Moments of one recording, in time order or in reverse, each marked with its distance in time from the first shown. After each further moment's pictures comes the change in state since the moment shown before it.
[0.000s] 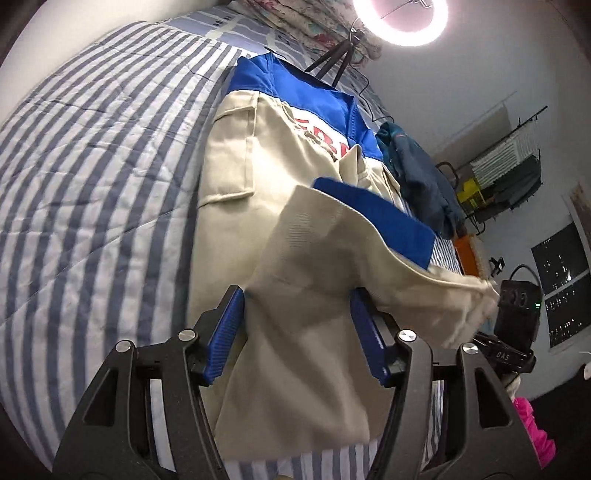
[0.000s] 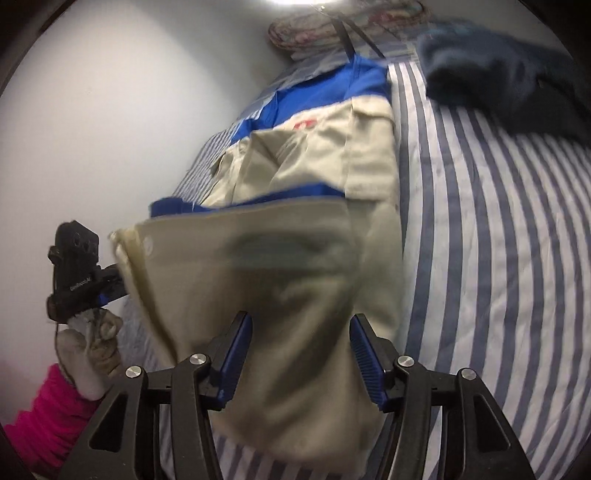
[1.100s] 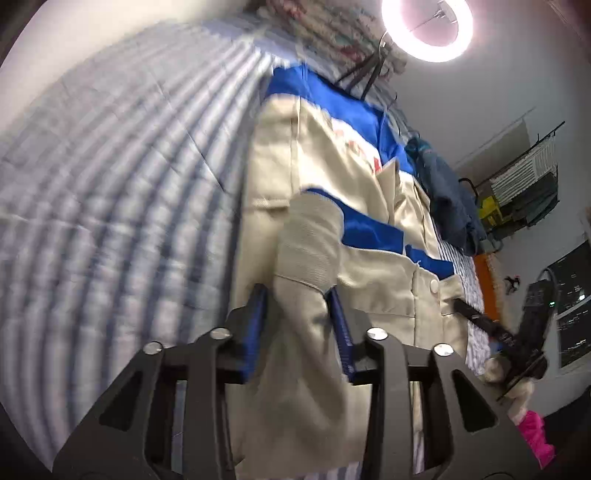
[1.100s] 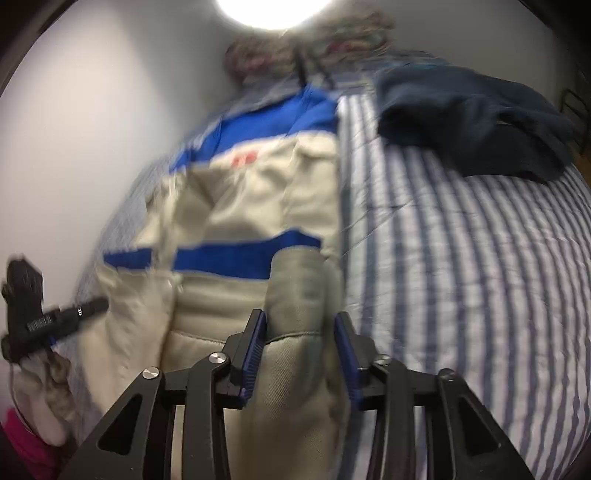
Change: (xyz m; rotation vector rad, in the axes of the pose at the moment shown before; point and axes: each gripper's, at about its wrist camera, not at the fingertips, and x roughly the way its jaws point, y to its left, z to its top) left arm -0.017 0.023 0.000 -0.033 -0.073 0.087; right arm -0.018 -0.008 0.009 0.054 -0.161 -0.261
